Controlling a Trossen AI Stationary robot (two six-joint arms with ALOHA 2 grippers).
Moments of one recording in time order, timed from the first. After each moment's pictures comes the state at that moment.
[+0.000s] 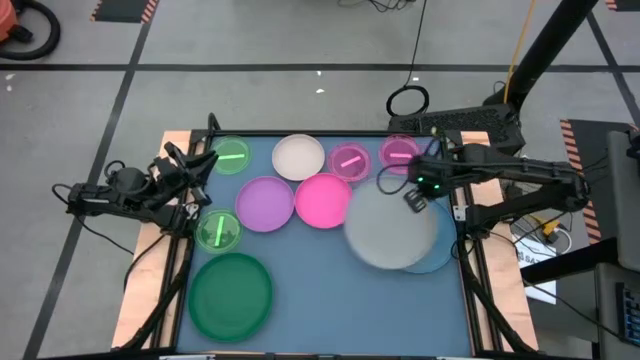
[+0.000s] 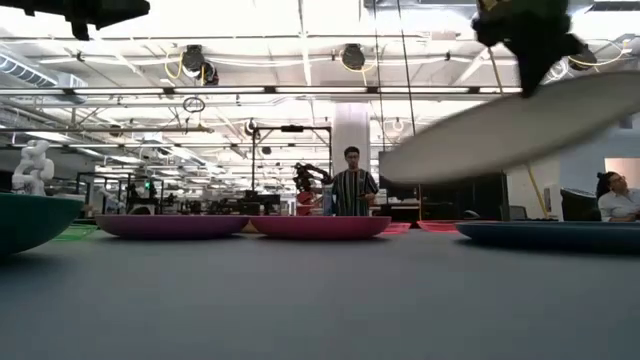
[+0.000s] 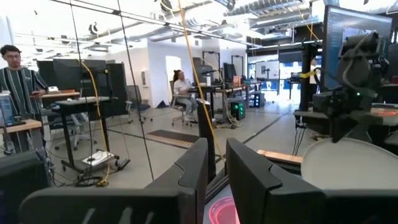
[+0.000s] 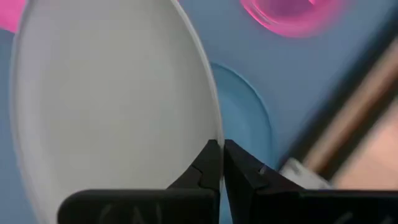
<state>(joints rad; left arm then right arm) -0.14 0.18 0.45 0.00 -0.72 0.23 -0.15 1.12 1.19 -1.50 0.16 0.81</state>
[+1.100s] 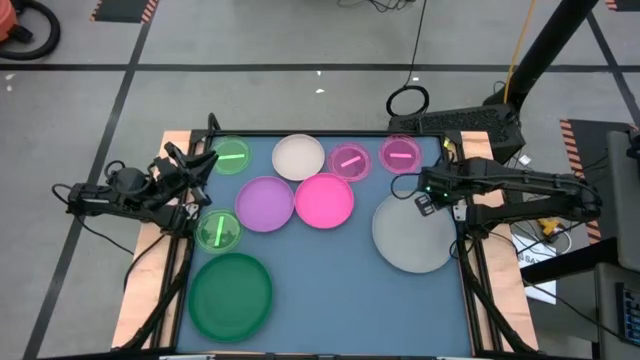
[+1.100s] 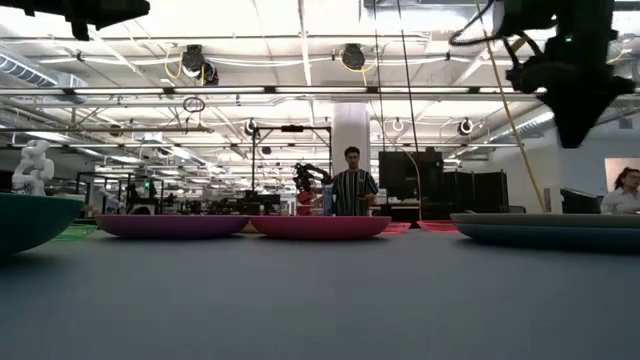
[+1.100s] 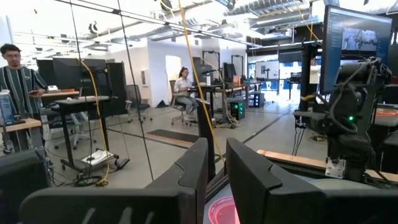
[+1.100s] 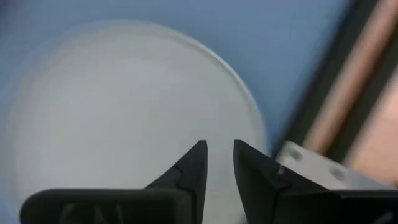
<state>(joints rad) -0.14 0.18 0.45 0.00 -0.72 0.23 -0.22 0.96 0.84 -1.34 0.18 0.91</state>
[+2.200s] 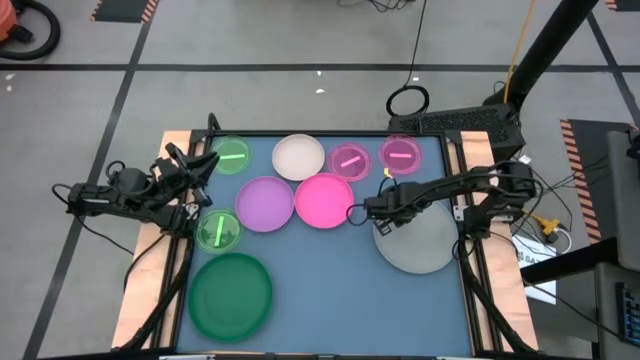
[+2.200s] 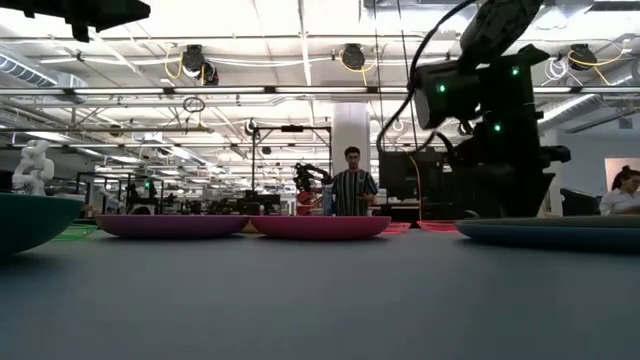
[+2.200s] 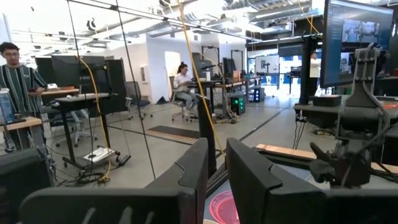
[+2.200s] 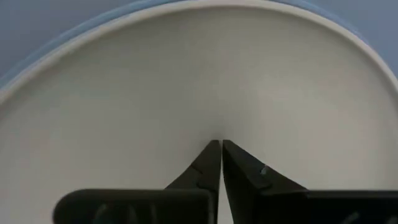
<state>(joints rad) -0.14 0.18 0.45 -0.03 -0.72 0.22 -0.07 1.64 0.84 -0.95 0.19 0.97</state>
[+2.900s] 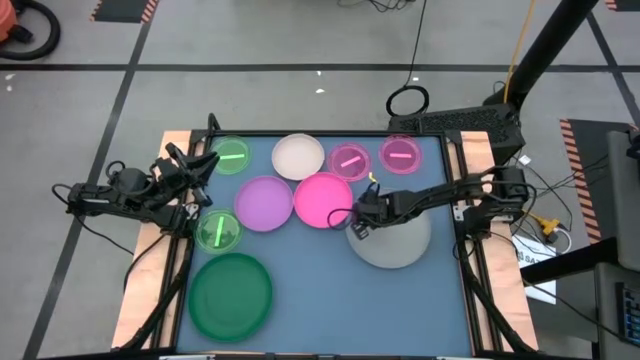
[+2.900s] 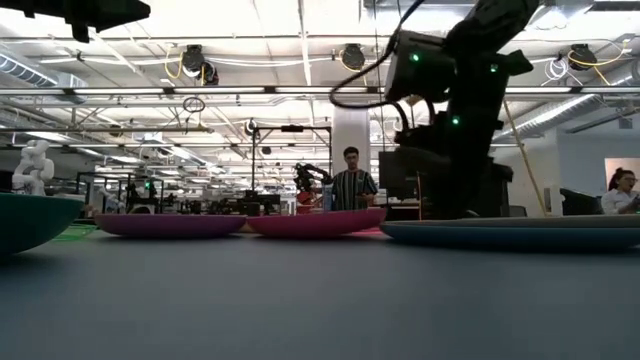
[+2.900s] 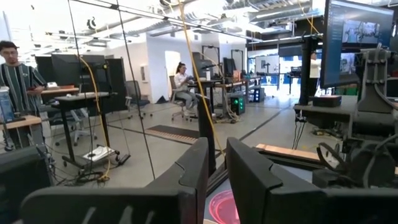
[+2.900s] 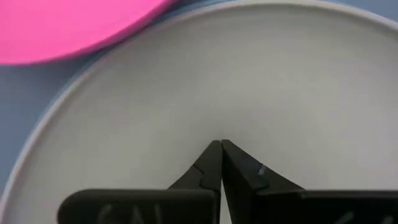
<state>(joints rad) -0.14 0.18 0.45 -0.03 -0.72 0.21 0.01 1.69 0.88 -0.53 0.22 0.91</state>
